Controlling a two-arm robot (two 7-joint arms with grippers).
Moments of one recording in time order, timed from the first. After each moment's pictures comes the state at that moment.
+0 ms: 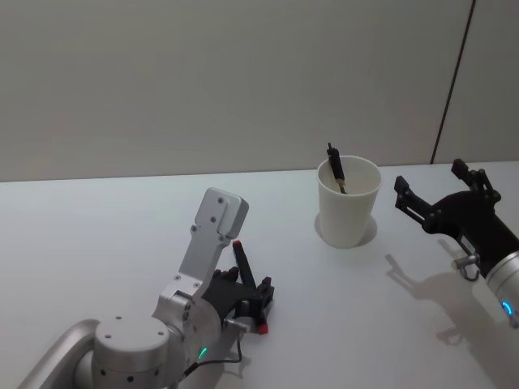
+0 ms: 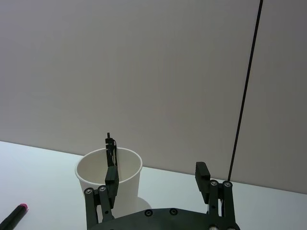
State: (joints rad) left arm -0.09 0.30 0.44 -1.79 -0.38 0.70 0.12; right arm -0.01 0.34 -0.23 -1.77 0.29 0.03 0.07
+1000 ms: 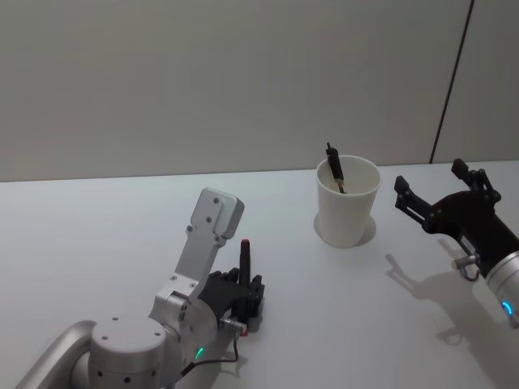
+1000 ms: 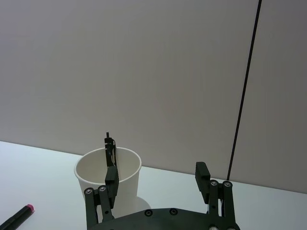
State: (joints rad) left arm -0.08 0.30 0.44 -1.80 -0.38 0.69 0.13; right arm -0.01 0.34 -0.23 -1.77 0.29 0.03 0.07
